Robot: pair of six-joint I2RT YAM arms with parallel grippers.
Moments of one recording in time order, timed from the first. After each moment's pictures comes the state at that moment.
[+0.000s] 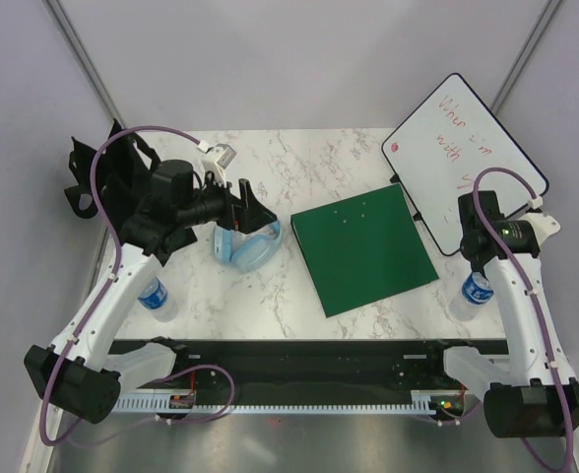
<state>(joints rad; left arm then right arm) -0.36 1.12 1.14 -0.45 0.55 -0.30 0.01 1.05 1.14 -1.34 0.78 1.04</state>
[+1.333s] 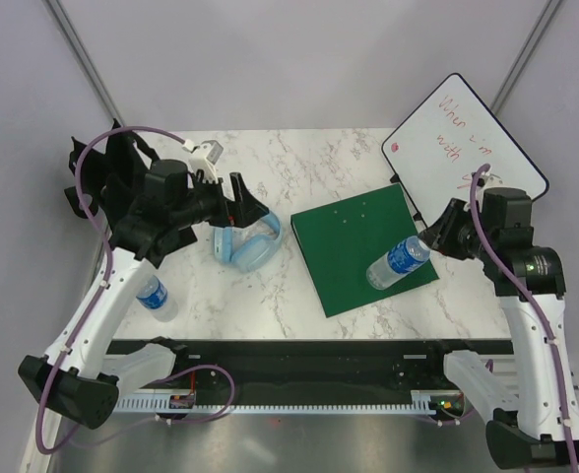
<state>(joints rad) -0.36 1.08 1.18 -0.53 0.42 -0.38 0.02 0.86 1.24 -1.08 -0.16 0.40</state>
